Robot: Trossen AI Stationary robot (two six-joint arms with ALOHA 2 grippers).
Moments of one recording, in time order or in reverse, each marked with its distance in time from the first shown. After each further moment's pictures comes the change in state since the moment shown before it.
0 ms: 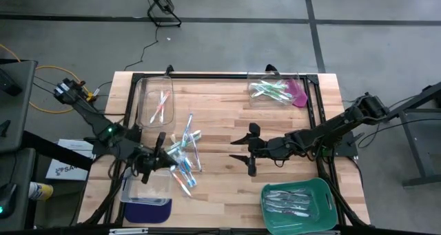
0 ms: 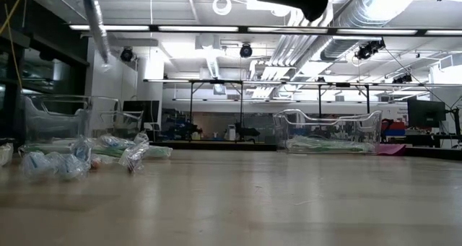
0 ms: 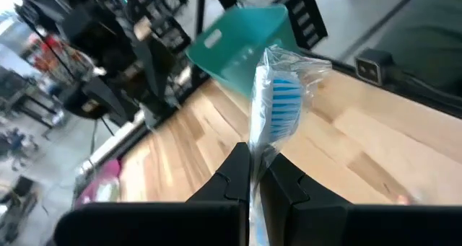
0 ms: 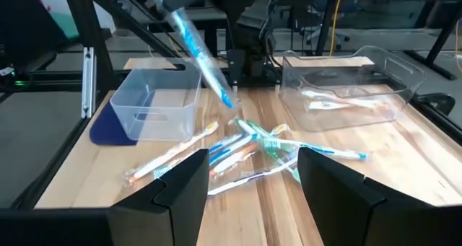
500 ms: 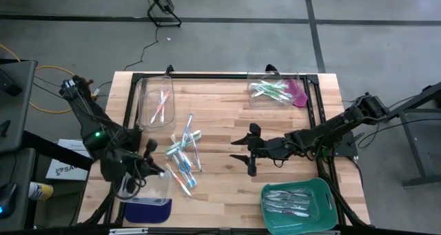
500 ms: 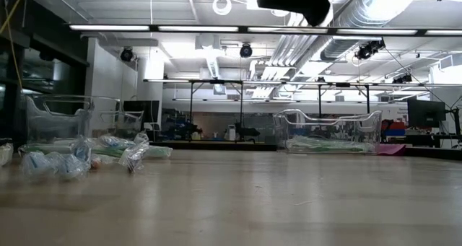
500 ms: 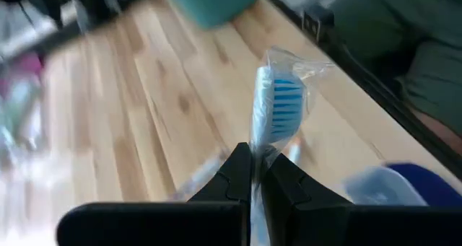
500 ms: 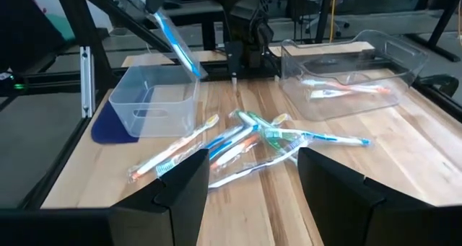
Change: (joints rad) left arm -0.217 0.132 0.270 -0.571 -0.092 -0.594; right arm 0.000 0.000 0.000 -0.031 0.000 0.065
